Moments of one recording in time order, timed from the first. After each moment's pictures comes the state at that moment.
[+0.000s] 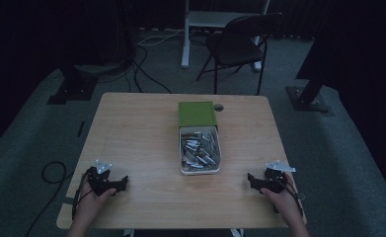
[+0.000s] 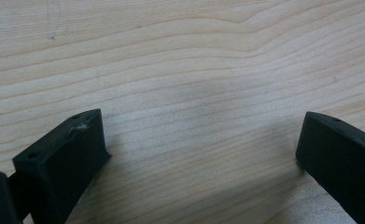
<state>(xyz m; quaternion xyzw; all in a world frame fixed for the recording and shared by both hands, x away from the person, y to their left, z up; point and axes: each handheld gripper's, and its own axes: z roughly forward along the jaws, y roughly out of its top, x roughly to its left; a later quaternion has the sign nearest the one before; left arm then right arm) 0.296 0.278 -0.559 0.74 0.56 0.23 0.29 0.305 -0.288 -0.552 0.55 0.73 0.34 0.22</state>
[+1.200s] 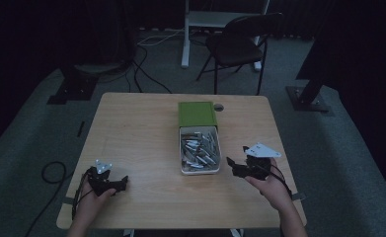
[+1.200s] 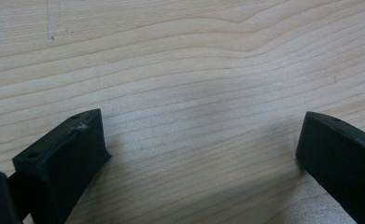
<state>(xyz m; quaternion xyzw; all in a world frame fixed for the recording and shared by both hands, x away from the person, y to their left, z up) 0.296 0.278 -0.559 0.74 0.56 0.23 0.29 0.310 -0.215 -0.459 0.40 0.77 0.42 0.25</state>
